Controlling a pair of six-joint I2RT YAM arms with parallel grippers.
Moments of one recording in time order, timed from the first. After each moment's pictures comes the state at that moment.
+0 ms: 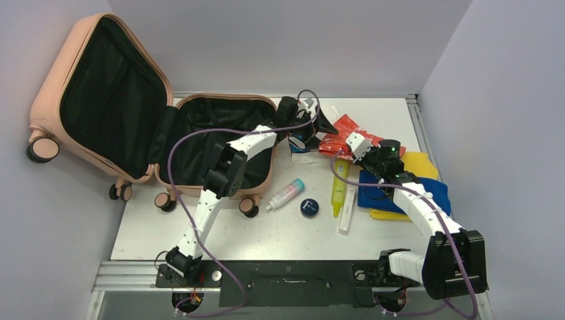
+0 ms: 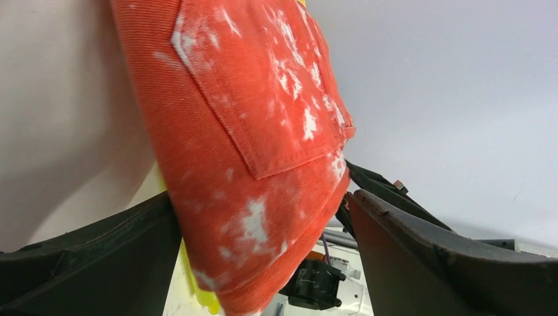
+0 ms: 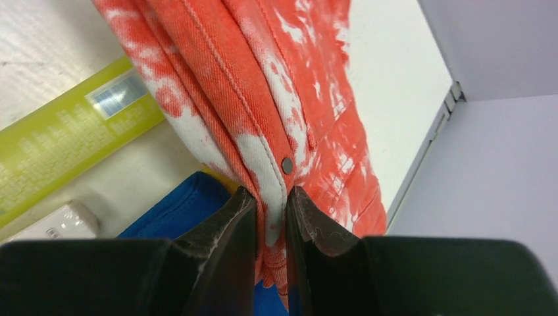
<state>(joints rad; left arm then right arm) -0.58 2.54 2.09 0.01 0.81 -1.17 0.13 1.19 0.69 -0.08 -0.07 -0.80</state>
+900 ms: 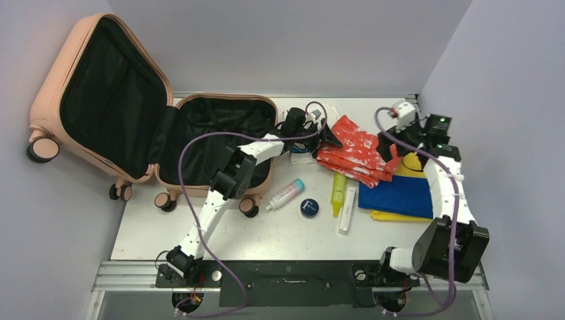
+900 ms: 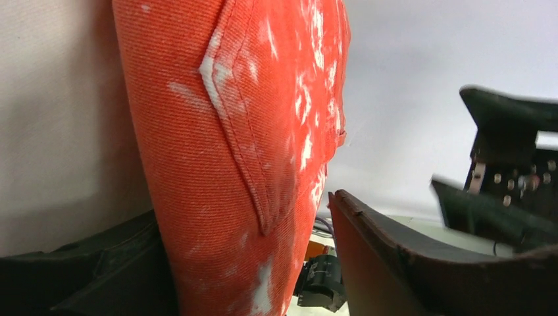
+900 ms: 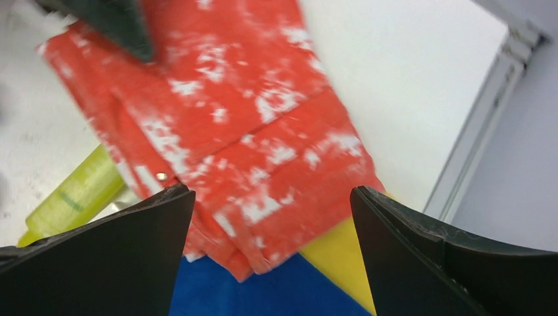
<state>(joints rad) -0.63 2.63 2.08 0.12 0.83 -1.23 -0.17 1.29 1.05 -0.49 -0.50 -0.66</state>
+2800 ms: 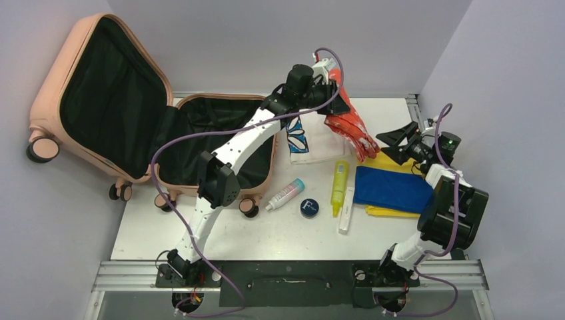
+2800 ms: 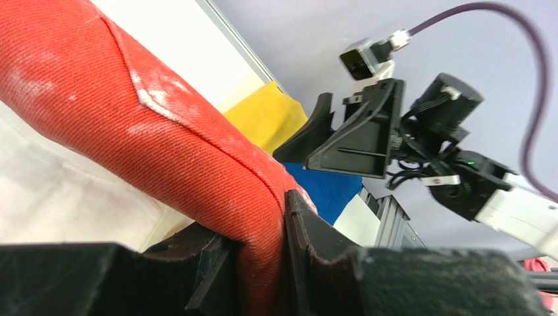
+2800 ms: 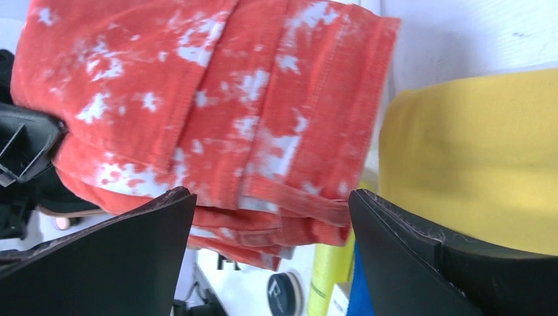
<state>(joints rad) -0.71 2.36 2.43 -0.33 0.46 -0.61 -0.46 1.56 0.87 0.15 -1.04 0.64</state>
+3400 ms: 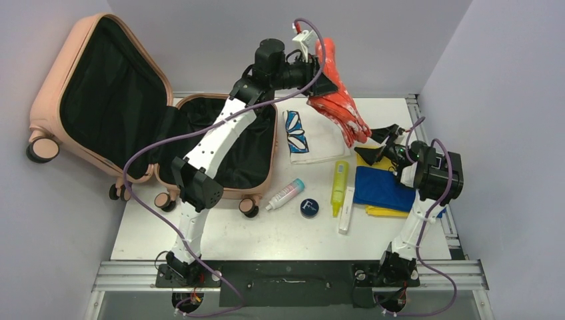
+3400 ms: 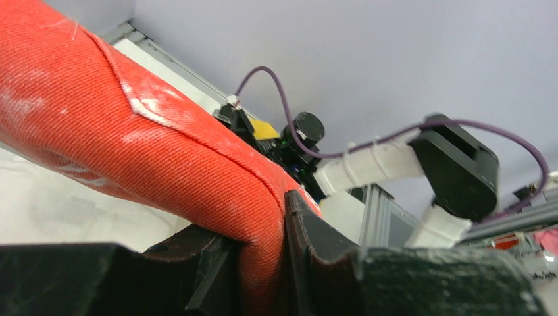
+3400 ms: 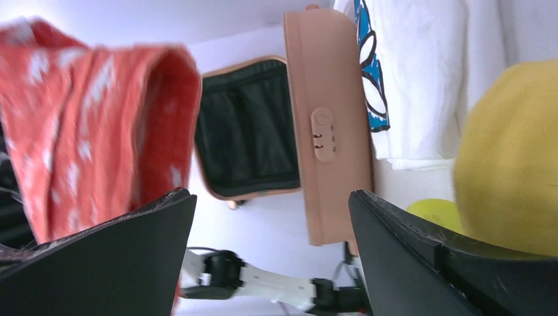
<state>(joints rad) -0.61 2.17 2.45 -0.38 0.62 -0.50 -0.30 2.05 0.82 1.18 -1.15 1.60</state>
